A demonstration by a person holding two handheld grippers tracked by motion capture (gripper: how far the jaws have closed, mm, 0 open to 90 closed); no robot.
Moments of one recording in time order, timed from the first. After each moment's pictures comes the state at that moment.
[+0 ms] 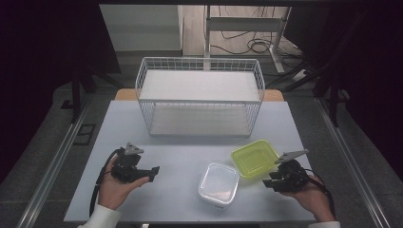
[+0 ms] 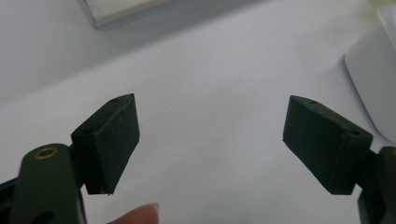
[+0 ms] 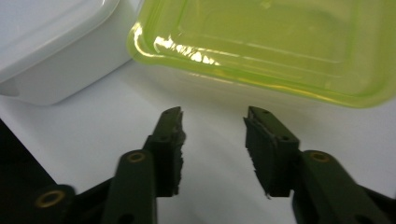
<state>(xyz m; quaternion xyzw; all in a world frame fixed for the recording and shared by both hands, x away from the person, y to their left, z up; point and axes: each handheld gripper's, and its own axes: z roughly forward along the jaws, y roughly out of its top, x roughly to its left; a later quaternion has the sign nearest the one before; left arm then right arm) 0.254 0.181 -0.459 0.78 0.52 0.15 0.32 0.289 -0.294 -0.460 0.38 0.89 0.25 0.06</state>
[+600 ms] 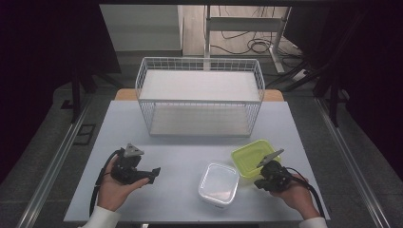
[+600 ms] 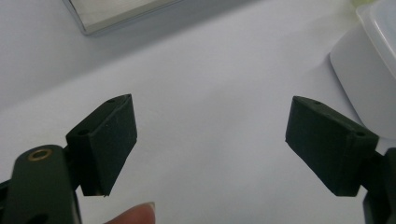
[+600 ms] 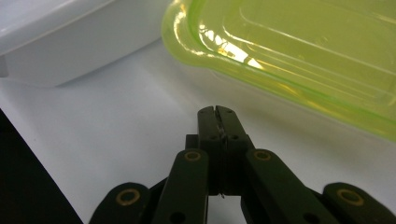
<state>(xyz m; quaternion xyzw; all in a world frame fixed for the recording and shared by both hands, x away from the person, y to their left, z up) 0.251 0.180 -0.458 0.79 0.50 0.15 0.33 0.298 -0.257 -0.479 0.33 0.93 0.19 0.04</state>
